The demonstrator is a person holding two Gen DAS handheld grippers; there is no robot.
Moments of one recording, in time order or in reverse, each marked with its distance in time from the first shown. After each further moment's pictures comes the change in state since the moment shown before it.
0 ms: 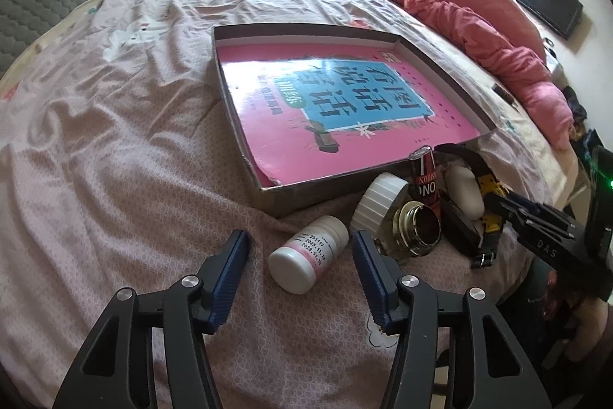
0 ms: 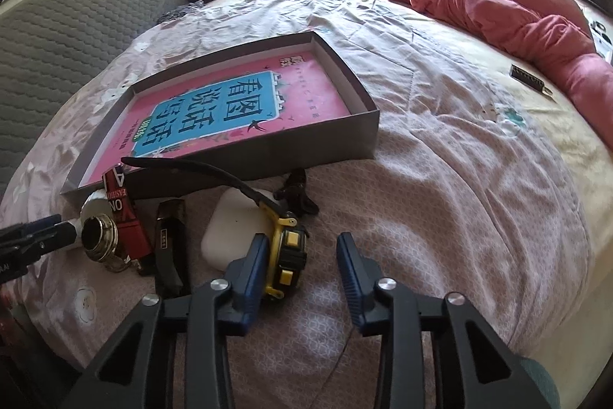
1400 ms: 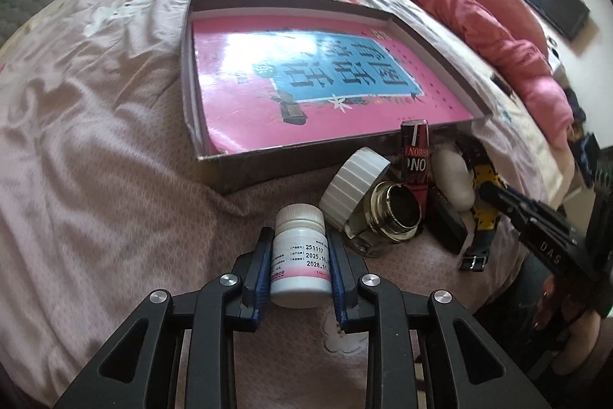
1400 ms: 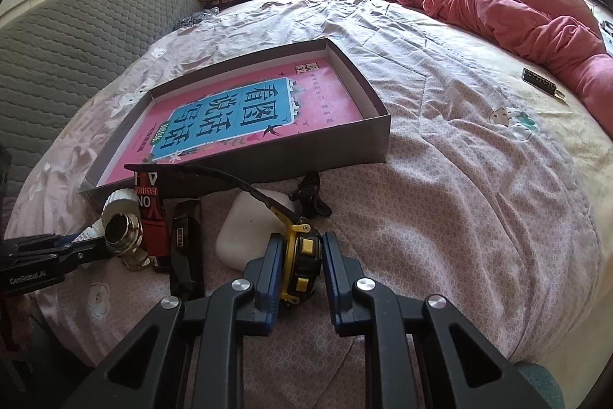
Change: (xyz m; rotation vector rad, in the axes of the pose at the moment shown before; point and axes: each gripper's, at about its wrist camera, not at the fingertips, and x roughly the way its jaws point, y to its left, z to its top) left arm 0.016 -0.026 -0.009 -0.071 0.053 -0.014; right arm -0.006 -0.005 -0.002 0.003 -0.029 0.078
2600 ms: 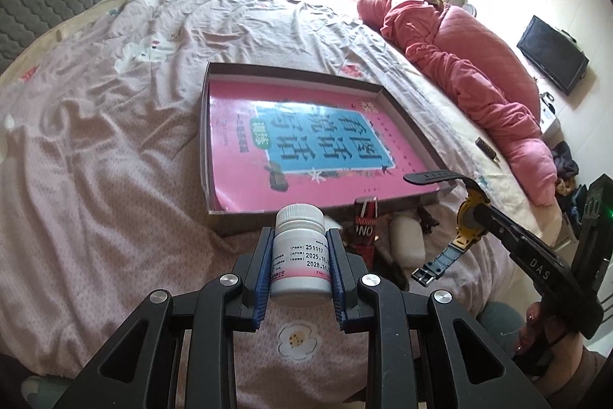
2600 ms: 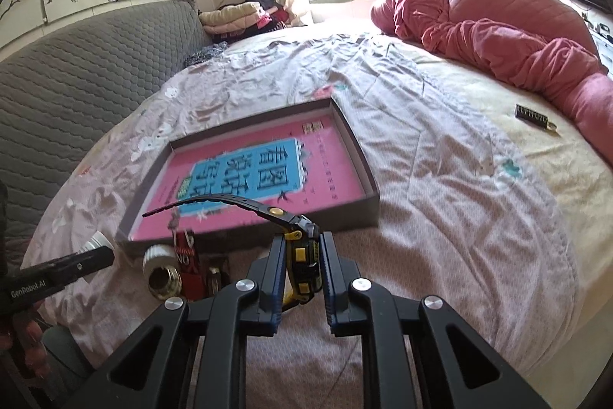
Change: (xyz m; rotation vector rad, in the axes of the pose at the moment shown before) left arm -0.061 -0.012 0.009 -0.095 -0.185 -0.026; right arm -0.047 0.002 0.040 0.012 -0.123 0.038
